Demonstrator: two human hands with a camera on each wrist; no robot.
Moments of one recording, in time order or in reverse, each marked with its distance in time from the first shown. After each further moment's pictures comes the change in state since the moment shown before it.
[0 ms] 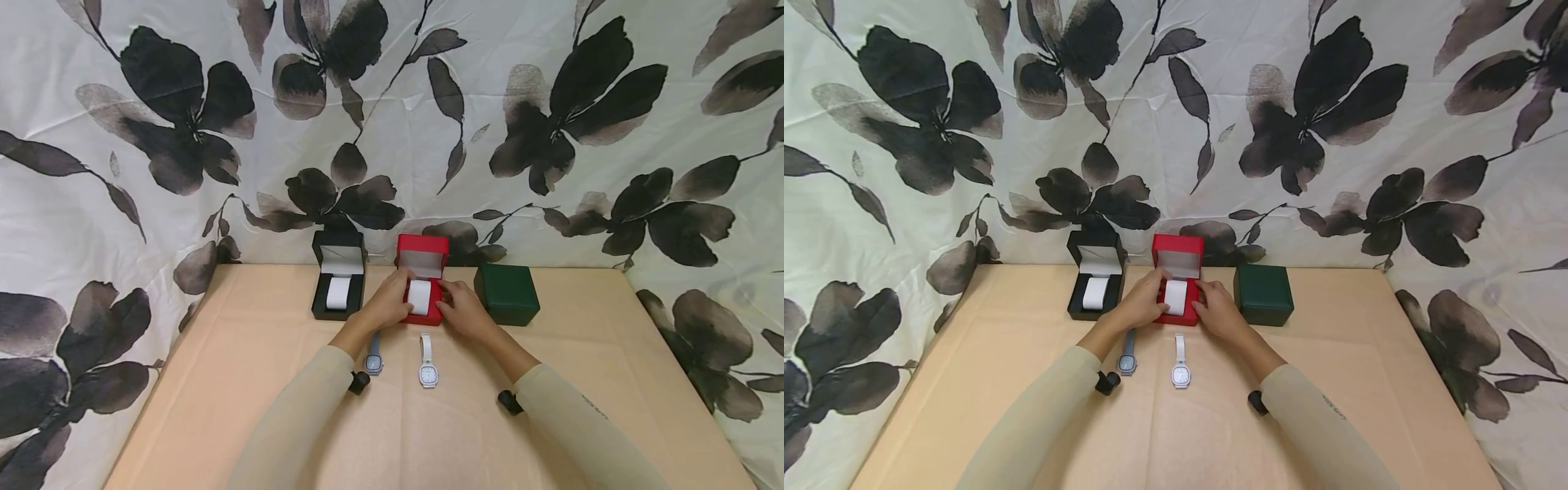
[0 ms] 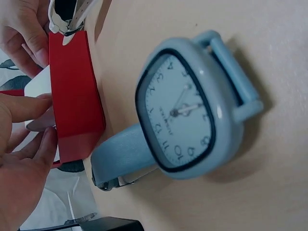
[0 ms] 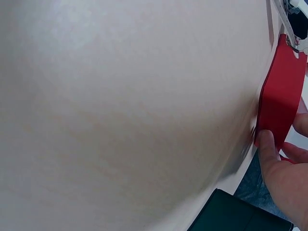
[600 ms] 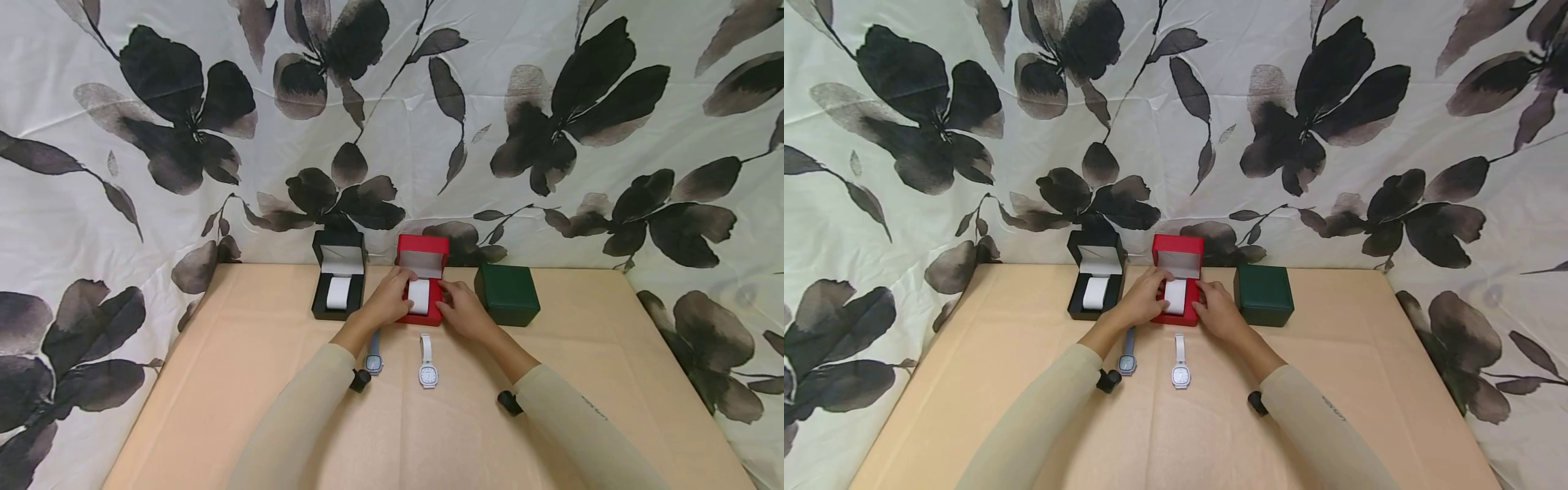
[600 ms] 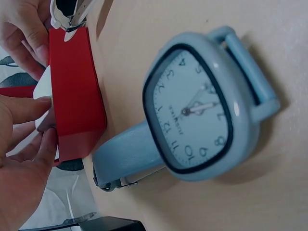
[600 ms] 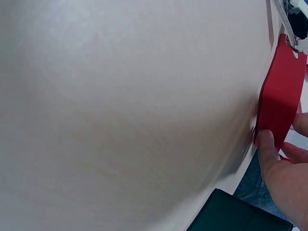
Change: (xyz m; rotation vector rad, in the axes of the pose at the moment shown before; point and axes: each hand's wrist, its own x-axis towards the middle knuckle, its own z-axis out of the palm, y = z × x) left_hand 0.005 -0.003 -0.001 0.047 0.011 -0.001; right_hand 0.001 0.001 0.001 -0.009 0.019 -0.018
